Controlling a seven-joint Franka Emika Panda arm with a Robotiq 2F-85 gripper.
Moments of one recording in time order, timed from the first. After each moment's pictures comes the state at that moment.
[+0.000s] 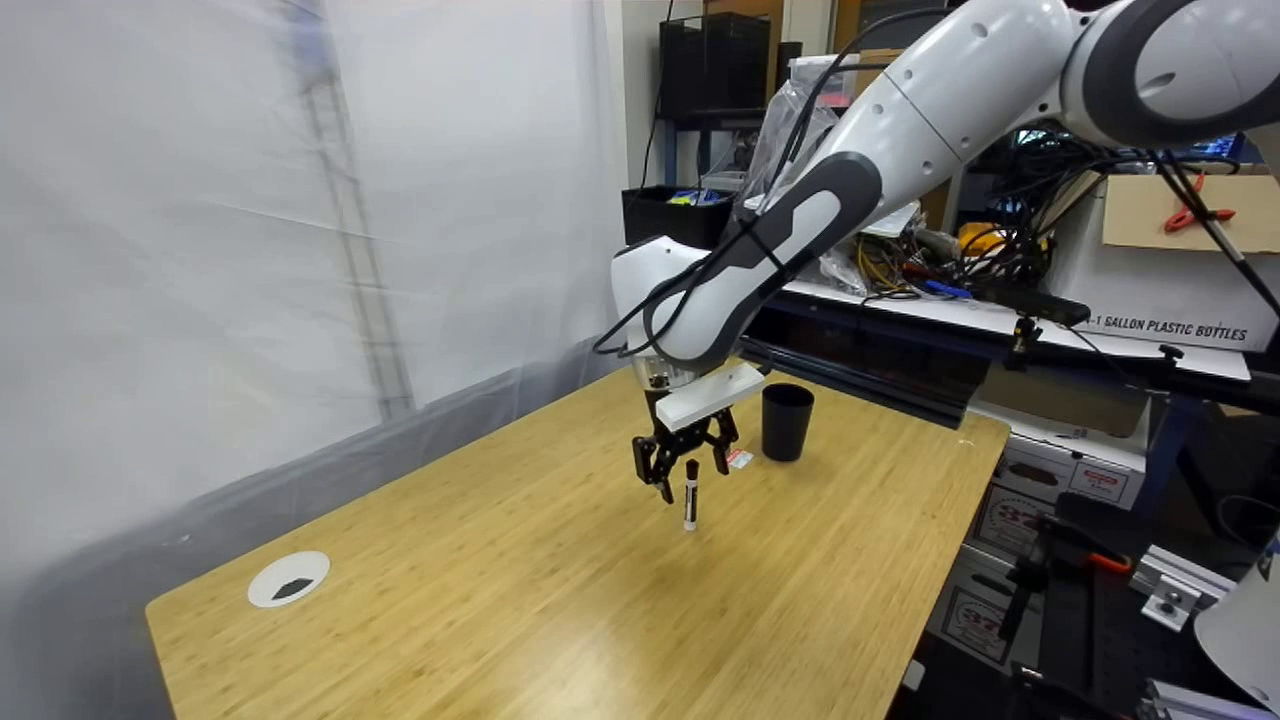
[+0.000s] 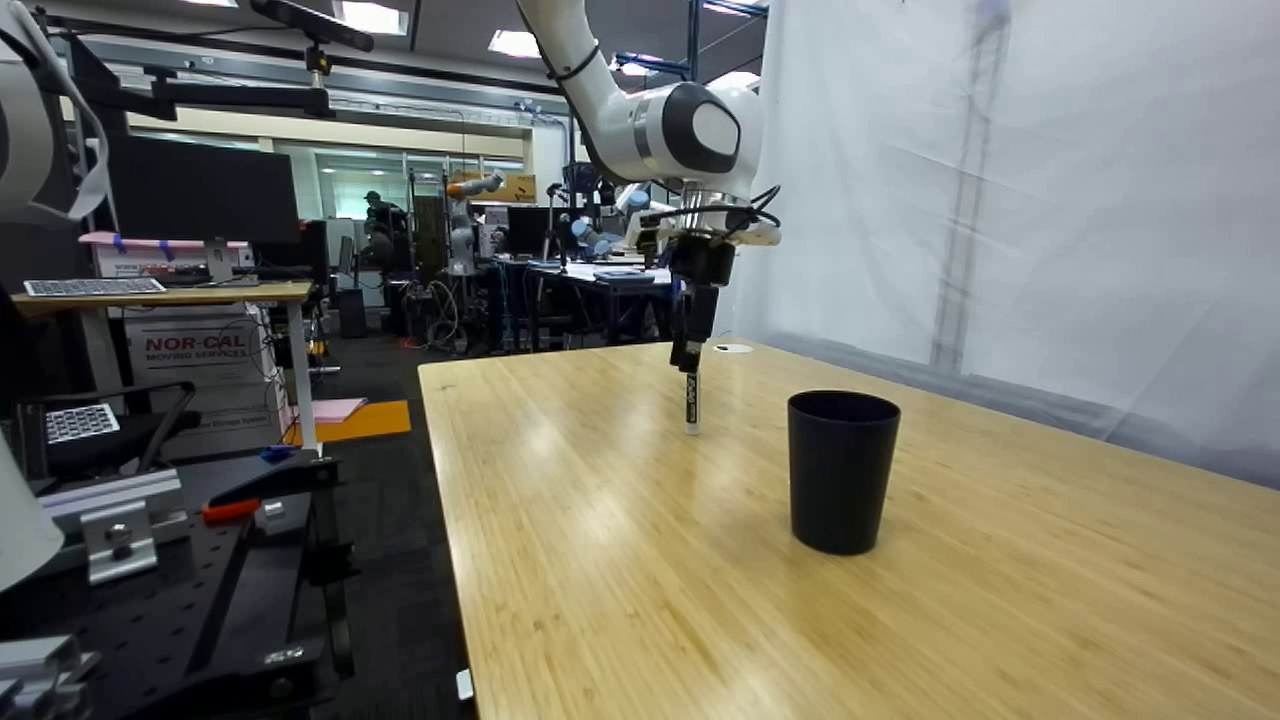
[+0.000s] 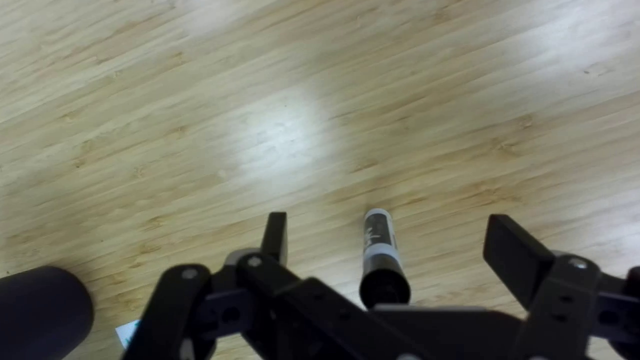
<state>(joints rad) 0.22 0.68 0.01 -1.69 -0.01 2.14 0.62</state>
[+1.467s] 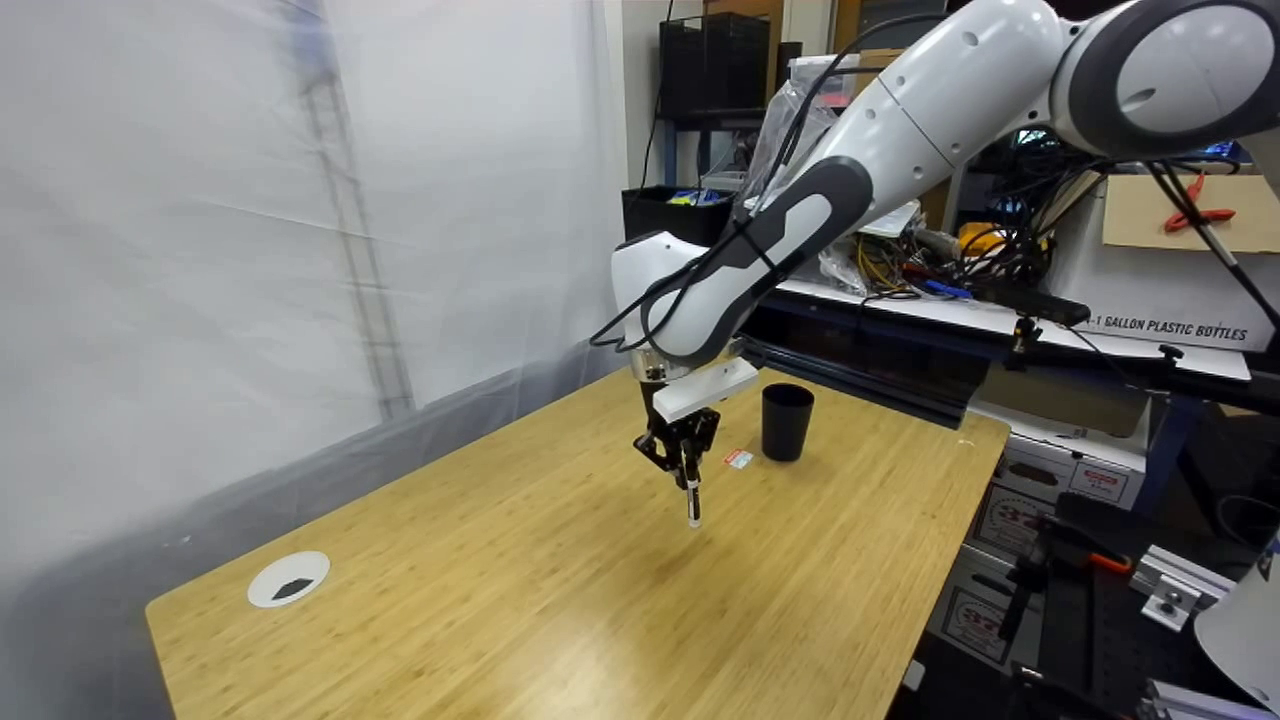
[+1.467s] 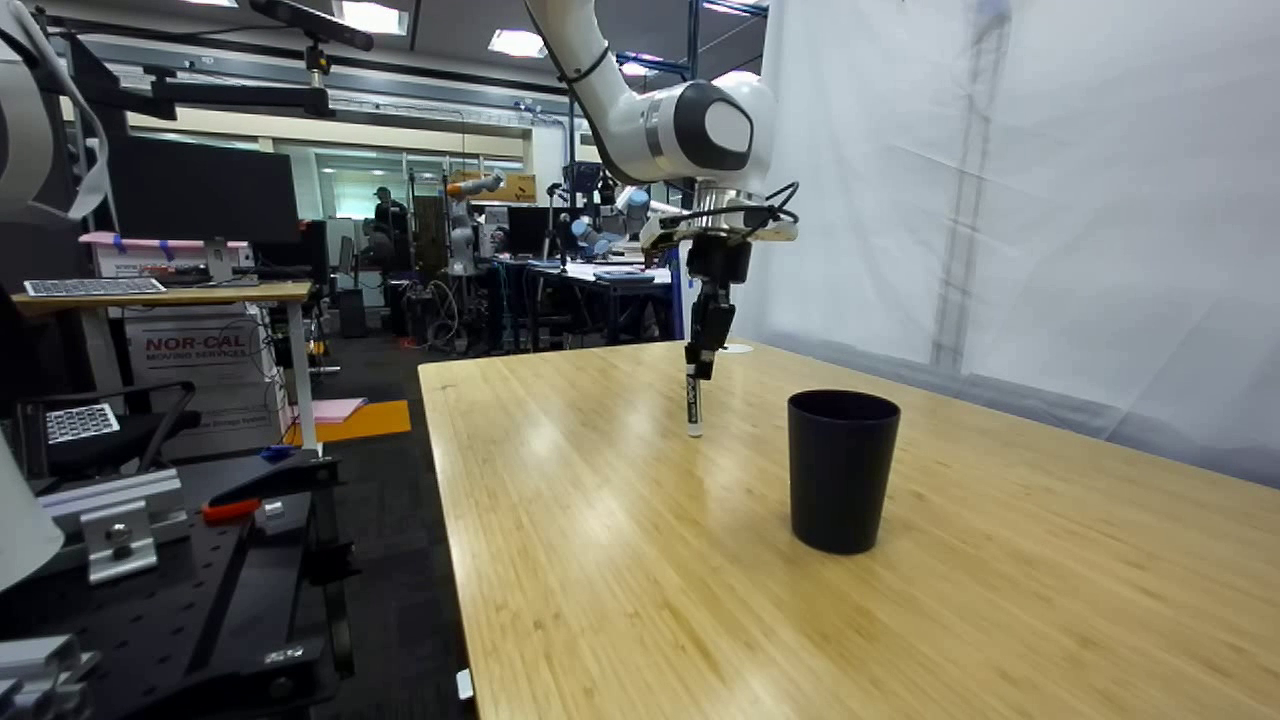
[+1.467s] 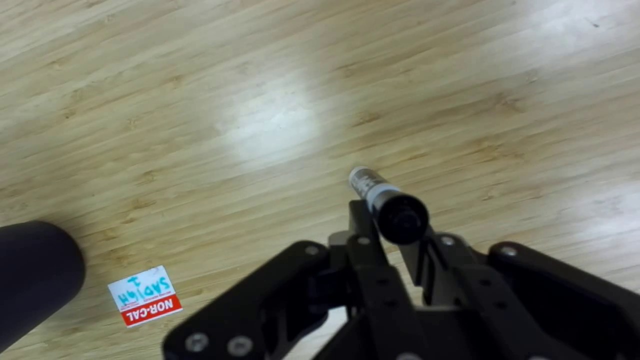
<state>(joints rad) 0.22 0.70 -0.02 -1.65 -0.01 2.17 0.57</state>
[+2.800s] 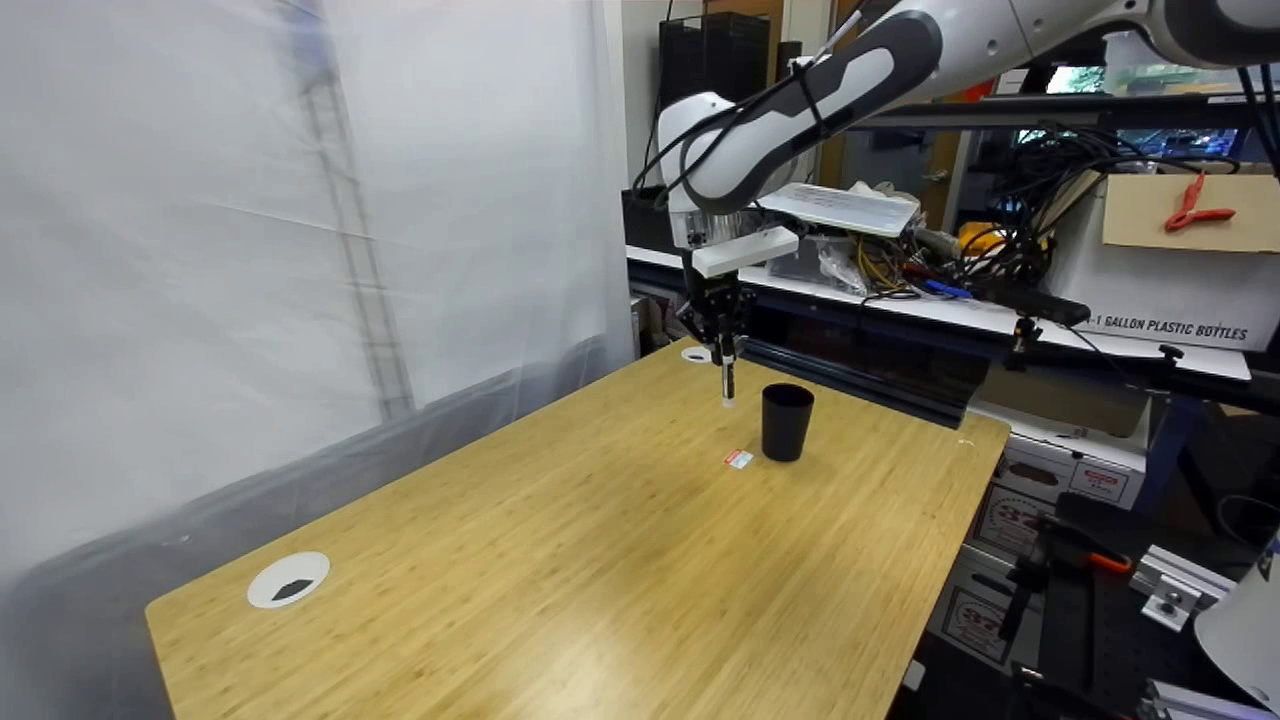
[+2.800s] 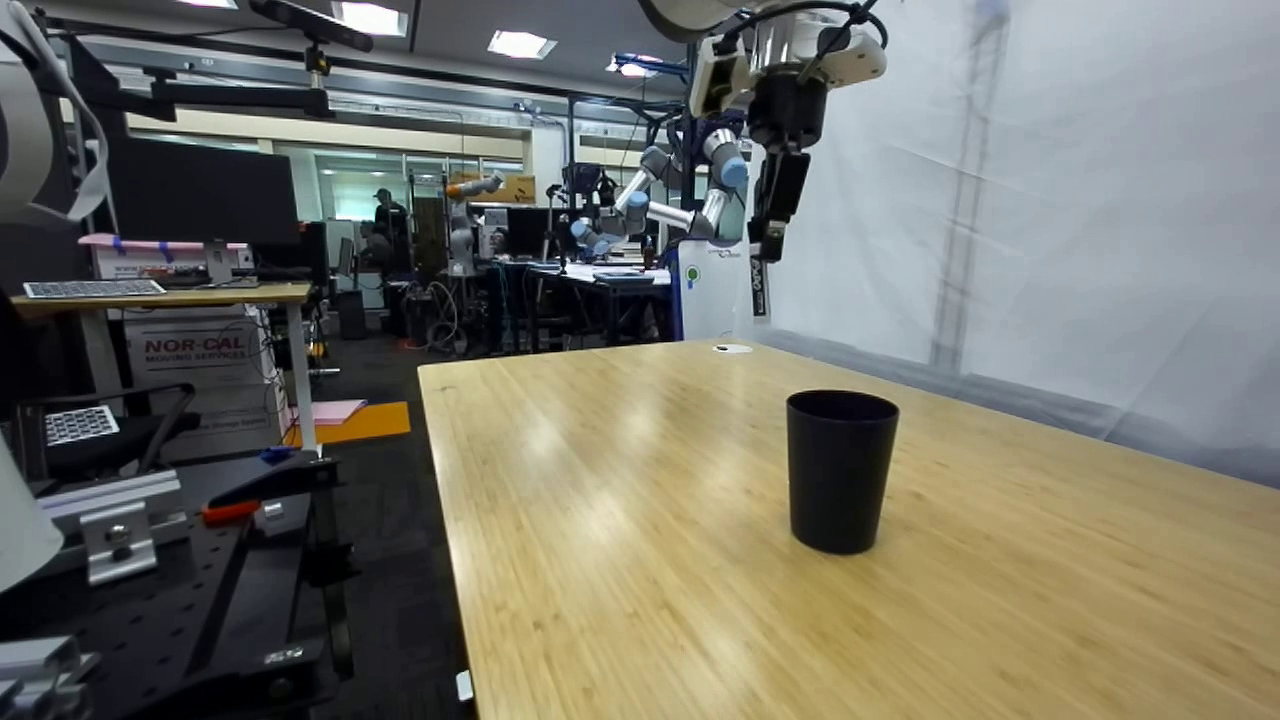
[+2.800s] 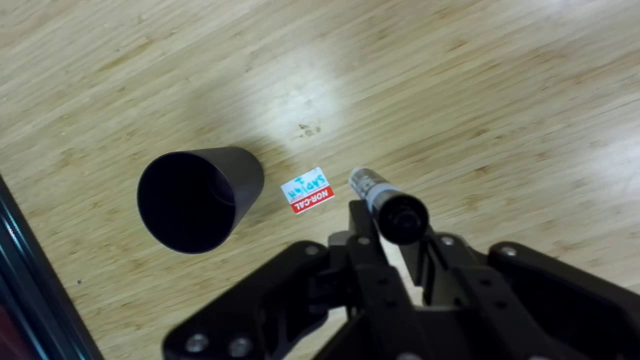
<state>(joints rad) 0.12 0.45 -0.08 -1.64 -0.03 1.95 0.53</state>
